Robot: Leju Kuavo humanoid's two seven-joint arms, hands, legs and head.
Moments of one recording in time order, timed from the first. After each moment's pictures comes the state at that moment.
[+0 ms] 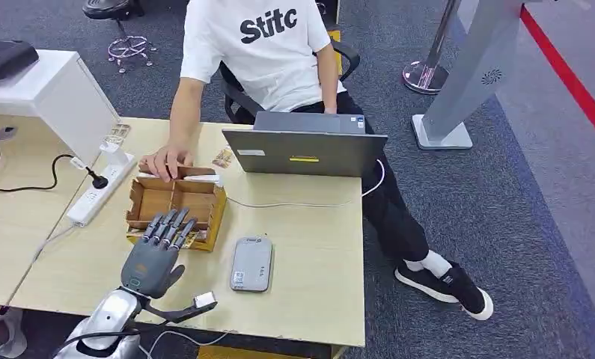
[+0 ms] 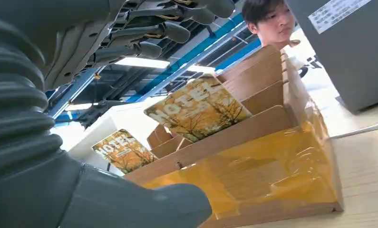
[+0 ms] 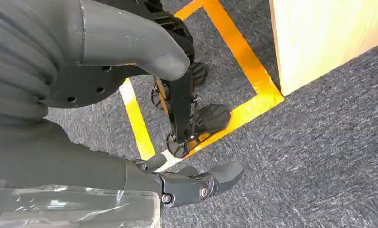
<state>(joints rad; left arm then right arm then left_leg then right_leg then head) -0.05 0.18 -0.20 -1.28 -1.53 0.58 -0.11 -0.06 0.12 -0.59 -0.20 0.01 -0.02 -0.19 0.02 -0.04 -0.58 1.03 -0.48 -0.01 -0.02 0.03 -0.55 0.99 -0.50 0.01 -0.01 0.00</state>
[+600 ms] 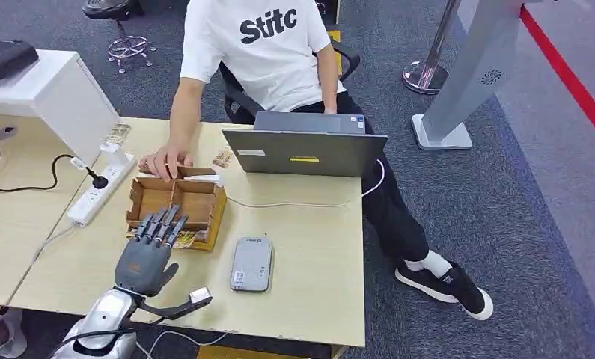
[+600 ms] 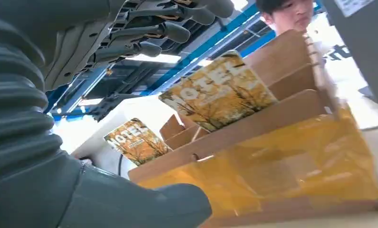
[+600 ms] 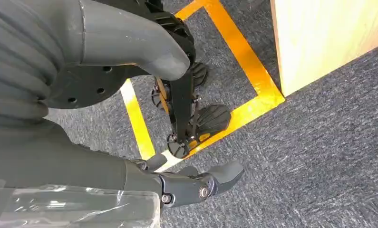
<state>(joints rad) -0.05 0.18 -0.16 -1.26 -1.52 0.60 -0.09 -0.06 0.12 -0.60 -0.20 0.02 -0.02 -0.19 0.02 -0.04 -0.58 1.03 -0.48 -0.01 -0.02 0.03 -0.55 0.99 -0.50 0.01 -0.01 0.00</state>
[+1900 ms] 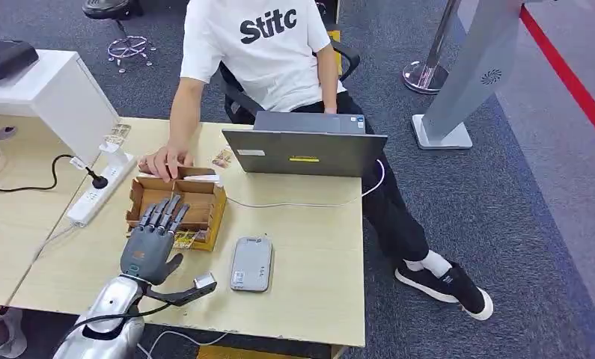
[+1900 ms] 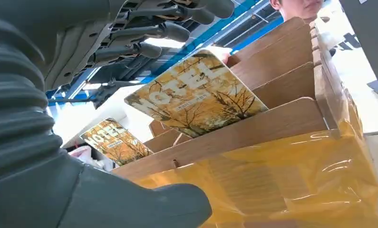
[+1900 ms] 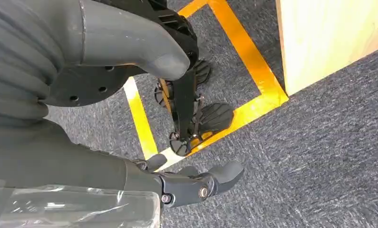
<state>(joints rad) -0.13 0.13 -0.14 -1.18 -1.51 0.56 -0.10 -0.06 0.13 -0.61 -0.20 0.05 -0.02 -0.18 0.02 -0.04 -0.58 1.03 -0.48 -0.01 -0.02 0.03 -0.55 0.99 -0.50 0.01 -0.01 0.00</state>
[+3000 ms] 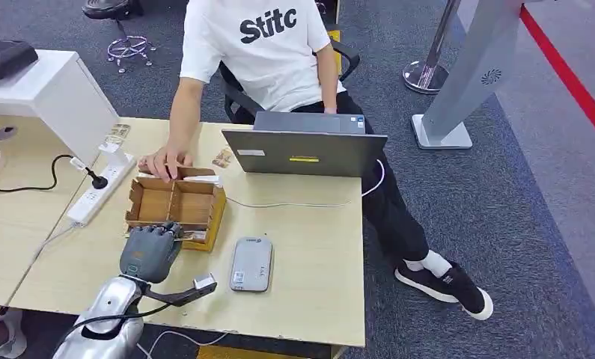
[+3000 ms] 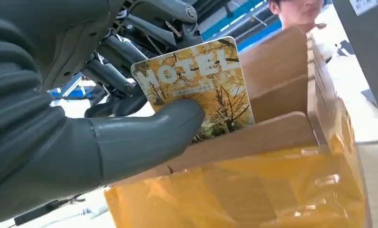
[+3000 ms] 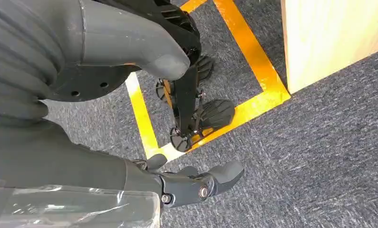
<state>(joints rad) -0.13 0.13 -0.14 -1.18 -1.47 0.59 -0.13 -0.06 0.13 -0.61 -0.20 0.08 -0.03 -0.18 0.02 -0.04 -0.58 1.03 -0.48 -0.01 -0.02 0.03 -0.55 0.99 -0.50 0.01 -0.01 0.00</state>
